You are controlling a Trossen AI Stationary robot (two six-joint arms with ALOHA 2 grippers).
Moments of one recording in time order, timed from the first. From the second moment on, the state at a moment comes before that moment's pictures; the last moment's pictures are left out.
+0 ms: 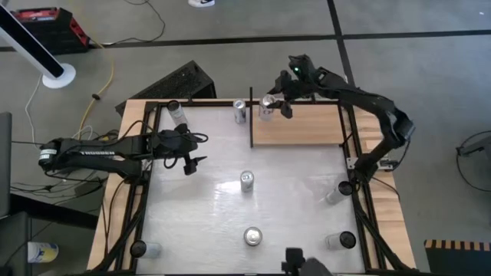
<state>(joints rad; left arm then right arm) 0.15 0.87 0.57 -0.27 -0.24 0.06 -0.73 1.61 1.38 -0.46 -0.51 -0.48</state>
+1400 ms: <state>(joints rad) 0.15 0.87 0.57 -0.27 -0.24 0.06 -0.85 1.80 1.39 -0.33 -0.58 -0.48</state>
